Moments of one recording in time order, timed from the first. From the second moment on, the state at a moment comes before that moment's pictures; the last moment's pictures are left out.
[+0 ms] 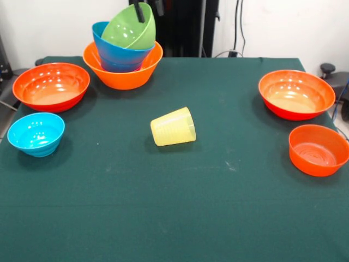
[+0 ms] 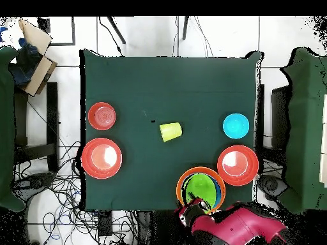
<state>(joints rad) -1.28 -0.94 1.07 2.54 -0.99 0.34 1.81</state>
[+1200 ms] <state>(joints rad) -0.94 -0.82 0.63 2.44 -1.18 0.11 1.83</state>
